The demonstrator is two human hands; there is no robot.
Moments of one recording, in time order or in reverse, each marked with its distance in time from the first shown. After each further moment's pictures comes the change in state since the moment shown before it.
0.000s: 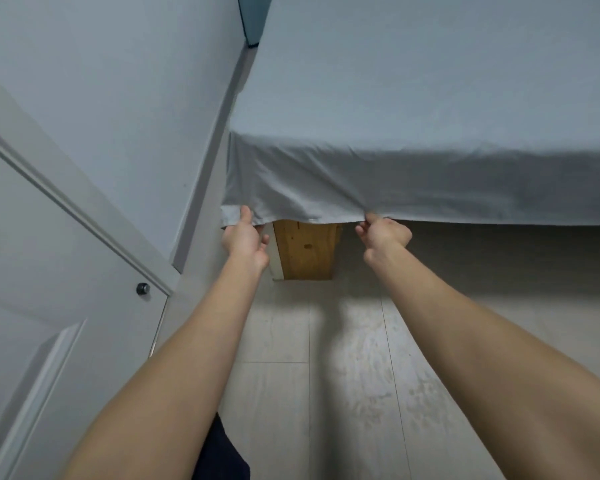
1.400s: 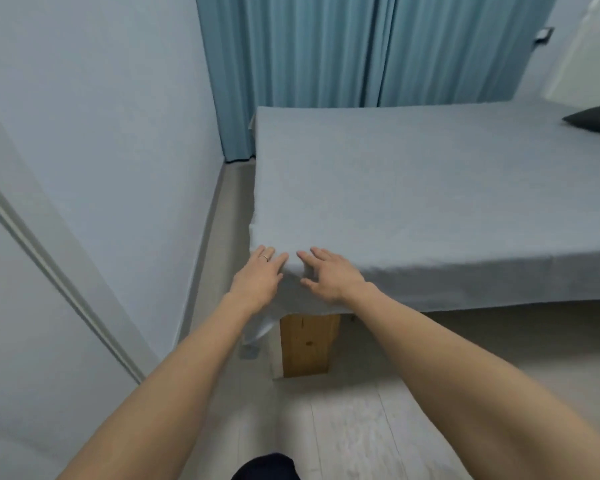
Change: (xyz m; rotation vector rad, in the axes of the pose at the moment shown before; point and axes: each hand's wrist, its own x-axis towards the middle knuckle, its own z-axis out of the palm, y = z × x) left_hand 0.001 0.130 0.056 1.863 -0.620 1.273; right_hand -0.090 -0.084 0.090 -1.860 -0.531 -1.093
